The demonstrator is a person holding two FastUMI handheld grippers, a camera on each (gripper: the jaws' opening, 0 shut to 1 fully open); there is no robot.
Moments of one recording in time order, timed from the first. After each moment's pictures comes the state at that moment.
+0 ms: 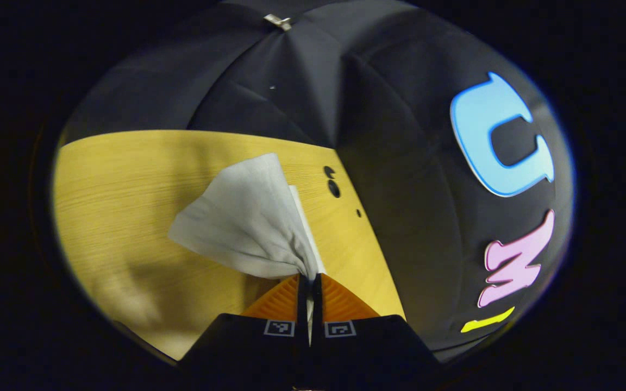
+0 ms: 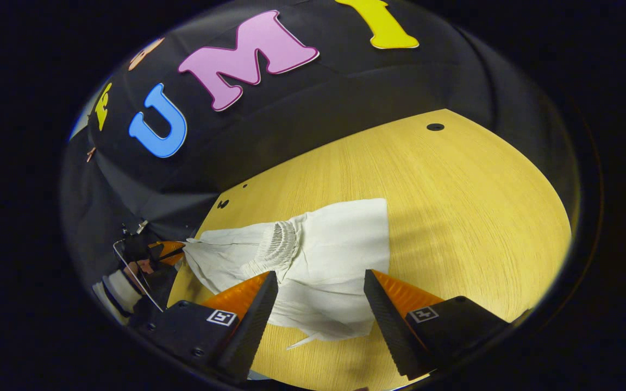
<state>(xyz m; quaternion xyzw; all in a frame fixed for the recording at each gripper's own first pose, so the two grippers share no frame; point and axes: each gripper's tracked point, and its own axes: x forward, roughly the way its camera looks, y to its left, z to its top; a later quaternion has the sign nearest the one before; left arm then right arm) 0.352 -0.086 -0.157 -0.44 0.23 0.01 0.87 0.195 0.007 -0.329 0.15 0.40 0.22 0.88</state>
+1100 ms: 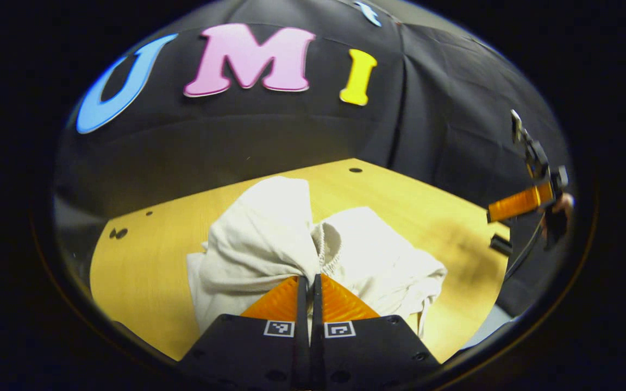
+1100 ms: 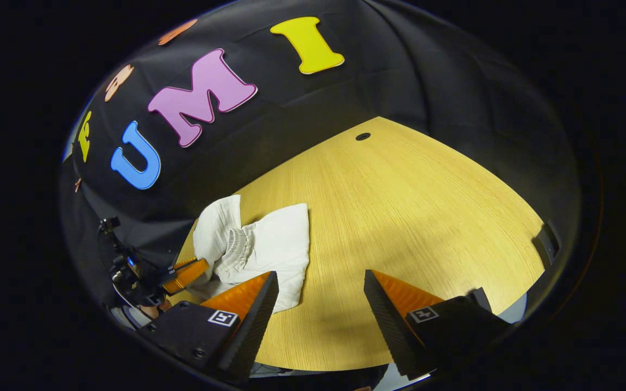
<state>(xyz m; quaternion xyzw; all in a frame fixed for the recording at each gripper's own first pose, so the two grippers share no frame) 0.195 -0.371 -0.220 0.21 0.17 -0.41 0.87 0.158 -0.129 -0.312 0.19 0.38 0.13 0.90</state>
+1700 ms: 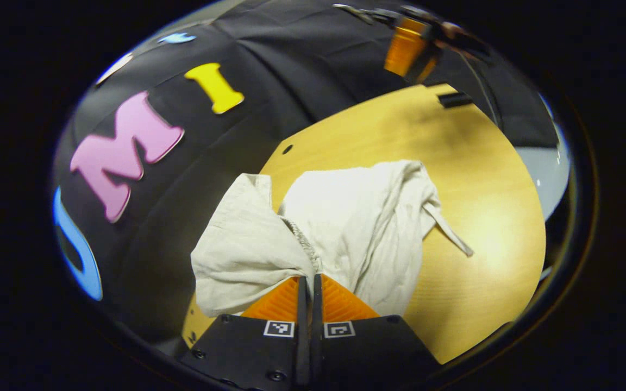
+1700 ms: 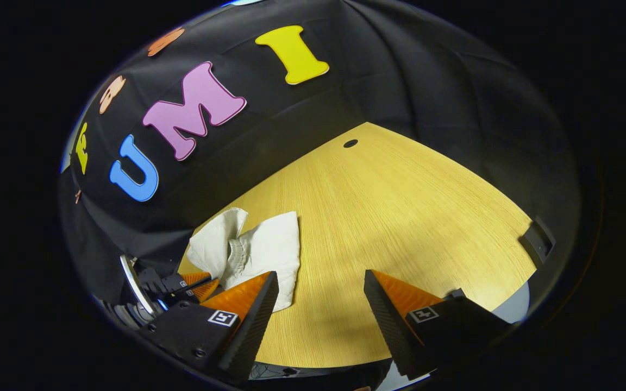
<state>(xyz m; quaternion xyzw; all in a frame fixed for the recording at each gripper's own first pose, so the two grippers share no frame) 0.167 -0.377 -0.259 0.57 0.01 -0.46 0.68 0.158 -0.159 -0.299 0.22 0.36 0.11 0.90</state>
